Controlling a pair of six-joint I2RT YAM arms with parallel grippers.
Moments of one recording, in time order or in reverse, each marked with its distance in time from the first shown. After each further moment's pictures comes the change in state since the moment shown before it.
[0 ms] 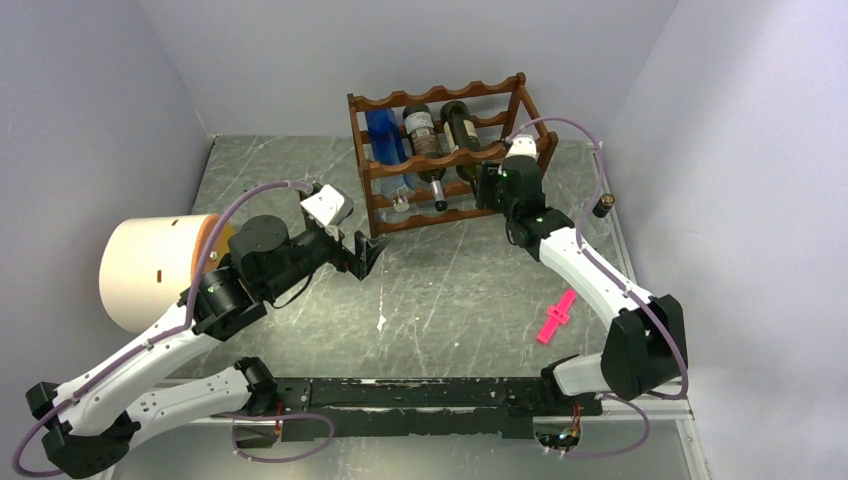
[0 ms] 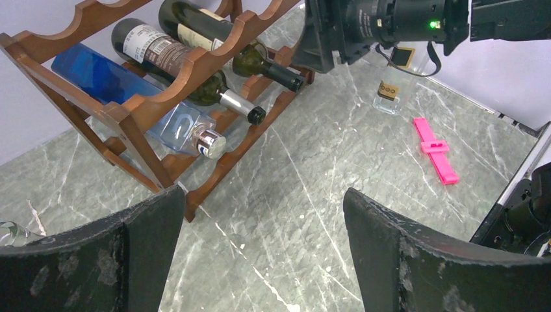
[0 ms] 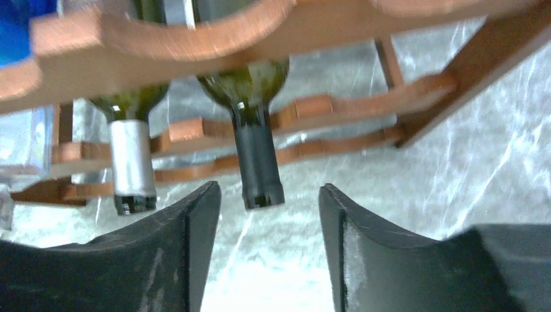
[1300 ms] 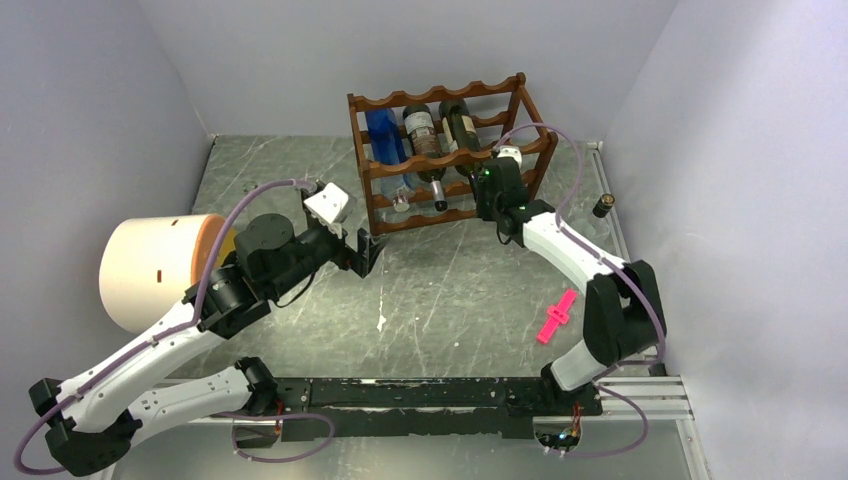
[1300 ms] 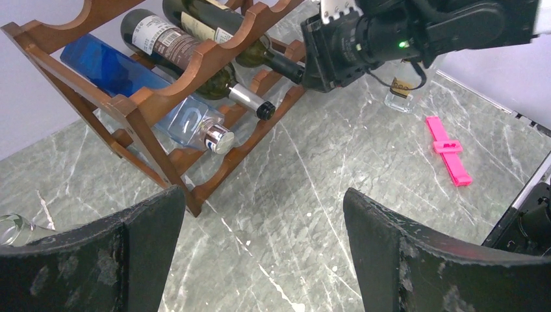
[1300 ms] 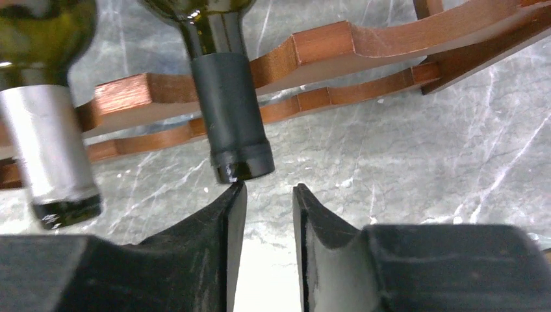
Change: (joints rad) left arm 0.000 0.018 -0.002 0.001 -0.035 0.000; right arm -0.002 0.189 0.052 -0.139 -0.003 0.097
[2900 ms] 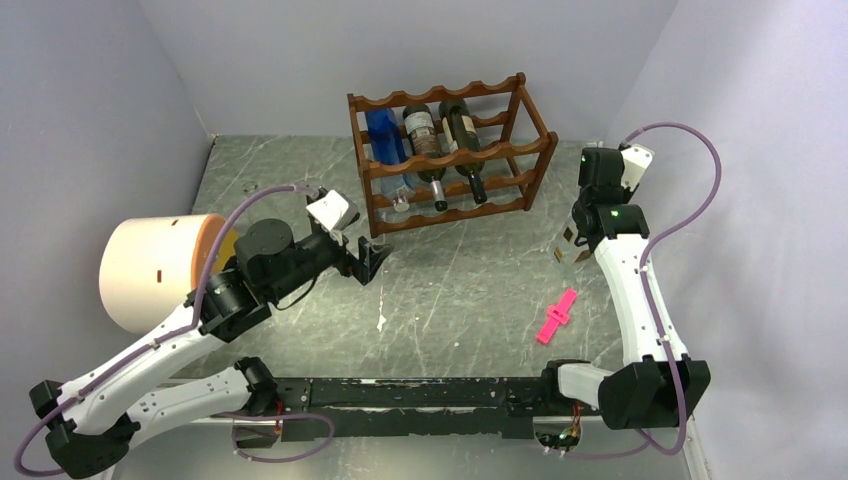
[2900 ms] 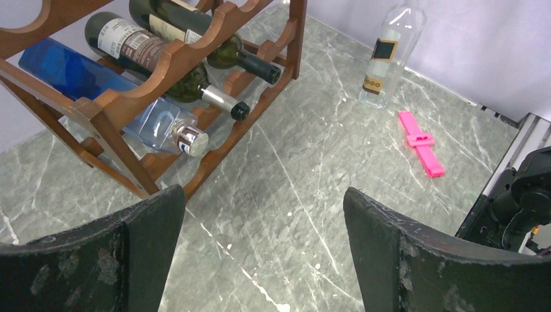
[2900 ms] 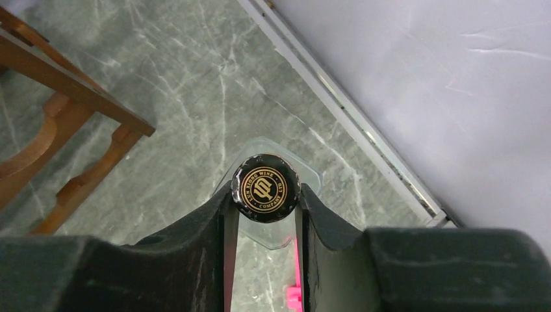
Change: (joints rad) left arm 0.000 -0.018 -0.043 0.033 0.080 -0.016; right arm -0.364 -0.370 0.118 -0.477 0.357 0.069
